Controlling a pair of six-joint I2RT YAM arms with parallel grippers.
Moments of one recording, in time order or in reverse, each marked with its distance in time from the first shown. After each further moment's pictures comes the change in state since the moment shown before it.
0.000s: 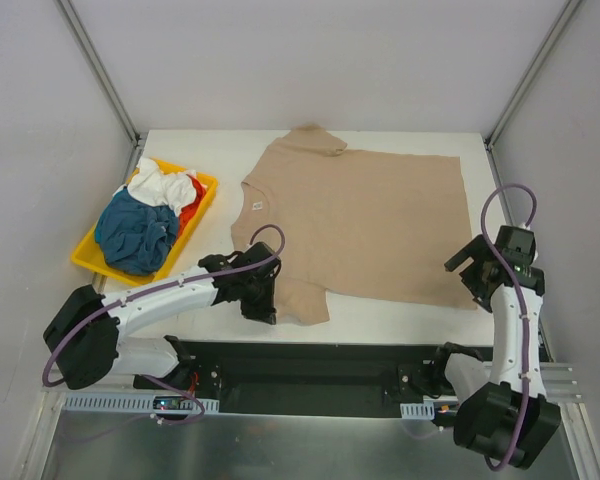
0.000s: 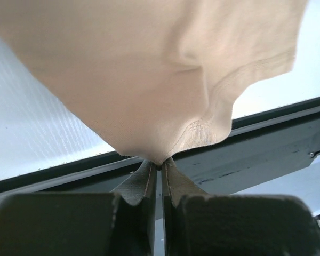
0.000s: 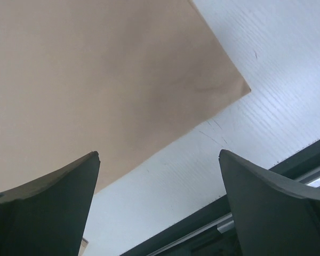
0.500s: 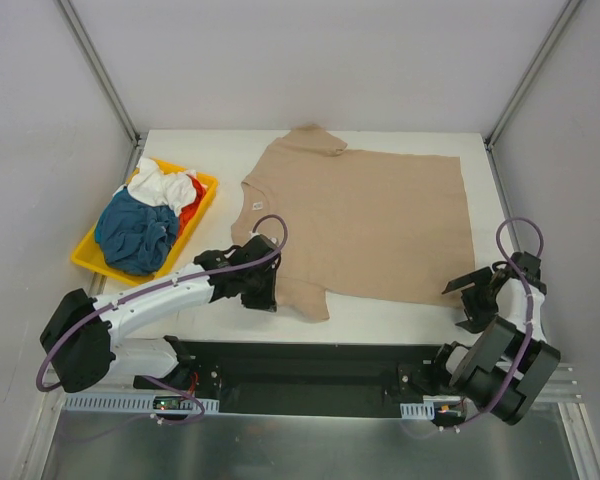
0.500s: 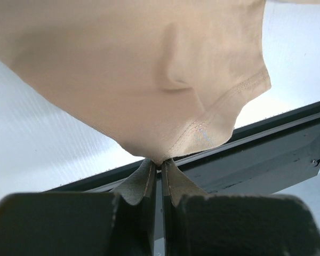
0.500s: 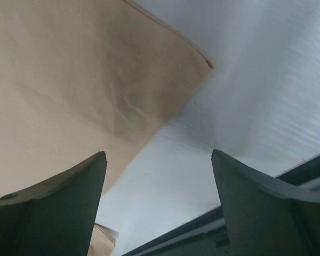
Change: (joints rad) left arm 0.002 -0.036 0.060 0.002 -0.090 0.109; right arm -0.292 0.206 -0.216 0.093 -0.211 0.065
